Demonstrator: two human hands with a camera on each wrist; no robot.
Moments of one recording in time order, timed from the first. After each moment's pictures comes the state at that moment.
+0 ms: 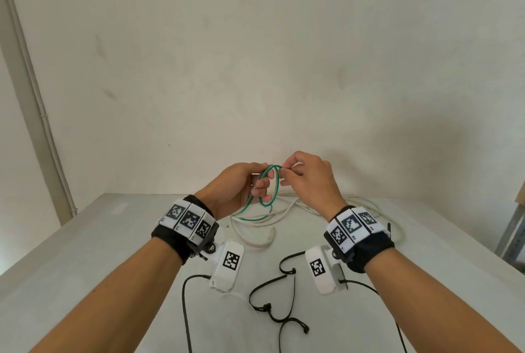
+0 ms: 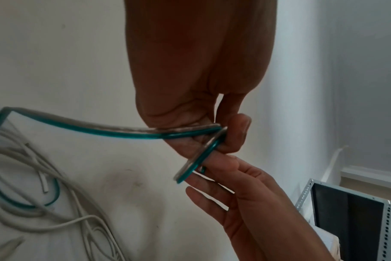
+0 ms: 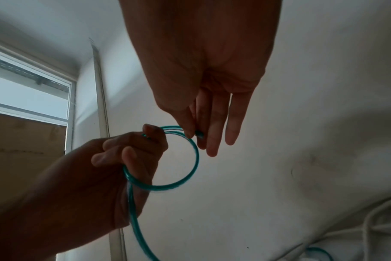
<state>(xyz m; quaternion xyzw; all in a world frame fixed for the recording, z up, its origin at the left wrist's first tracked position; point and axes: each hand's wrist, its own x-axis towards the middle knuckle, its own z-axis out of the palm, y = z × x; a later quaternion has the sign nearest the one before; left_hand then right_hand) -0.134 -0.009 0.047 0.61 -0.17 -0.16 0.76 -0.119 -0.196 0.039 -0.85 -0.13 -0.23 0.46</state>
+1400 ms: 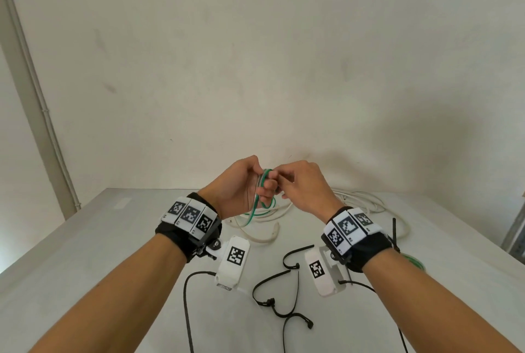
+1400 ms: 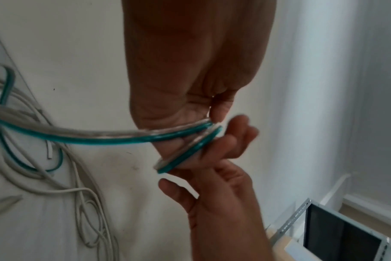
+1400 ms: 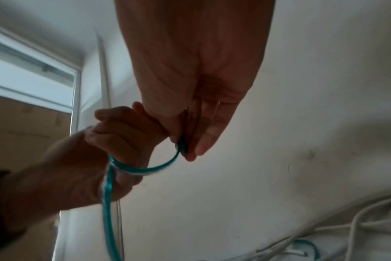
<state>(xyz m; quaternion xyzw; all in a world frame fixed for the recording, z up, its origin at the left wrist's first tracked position) -0.126 -0.008 0.036 0.52 -0.16 -0.28 0.79 -0.115 -0.184 0.022 -0.88 -0.23 -0.19 0.37</state>
